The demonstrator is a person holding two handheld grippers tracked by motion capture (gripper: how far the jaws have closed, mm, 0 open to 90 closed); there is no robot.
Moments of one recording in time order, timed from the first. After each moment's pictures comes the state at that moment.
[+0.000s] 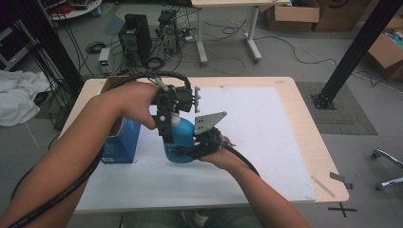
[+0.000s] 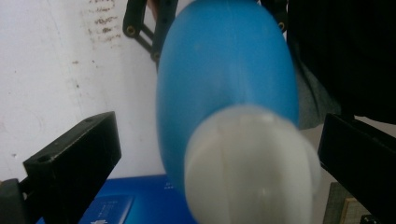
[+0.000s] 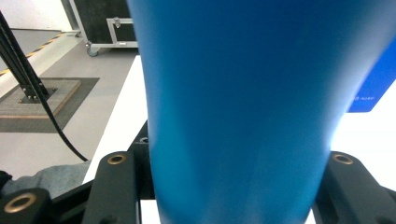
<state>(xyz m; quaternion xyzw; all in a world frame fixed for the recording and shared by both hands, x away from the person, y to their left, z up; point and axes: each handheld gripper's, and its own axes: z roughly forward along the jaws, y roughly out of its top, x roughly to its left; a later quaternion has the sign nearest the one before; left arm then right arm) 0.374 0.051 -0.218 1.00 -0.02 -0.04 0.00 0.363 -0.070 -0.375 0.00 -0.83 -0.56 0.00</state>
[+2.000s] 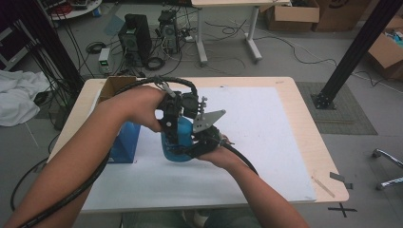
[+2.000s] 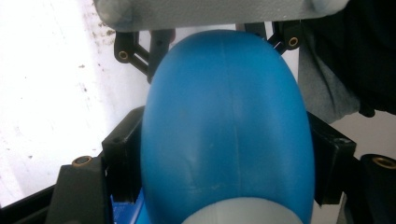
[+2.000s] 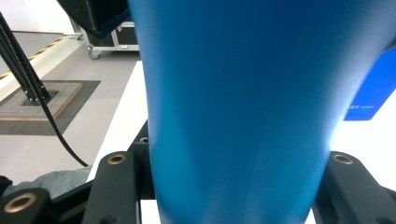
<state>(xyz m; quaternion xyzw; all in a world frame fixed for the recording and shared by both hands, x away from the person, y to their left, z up) 0.367 0.038 -0.228 1.00 -0.04 -0.02 -0.02 0.364 -0.067 -0.370 0.00 -0.83 -0.56 0.00</state>
